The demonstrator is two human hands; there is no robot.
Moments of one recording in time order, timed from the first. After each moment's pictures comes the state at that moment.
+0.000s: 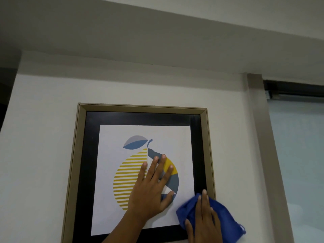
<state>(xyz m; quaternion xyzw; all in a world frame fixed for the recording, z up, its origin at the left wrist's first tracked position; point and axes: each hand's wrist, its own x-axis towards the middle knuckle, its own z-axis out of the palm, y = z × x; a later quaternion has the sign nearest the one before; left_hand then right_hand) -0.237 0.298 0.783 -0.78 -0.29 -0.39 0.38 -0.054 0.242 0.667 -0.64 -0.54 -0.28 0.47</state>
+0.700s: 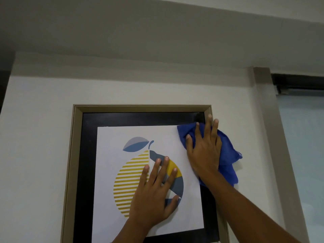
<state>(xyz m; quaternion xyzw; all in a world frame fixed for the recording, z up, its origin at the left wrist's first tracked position) -0.232 0.304 0.781 -0.77 -0.29 -0.40 0.41 -0.053 0.253 0.891 -0.57 -0.43 -0.48 0.51</state>
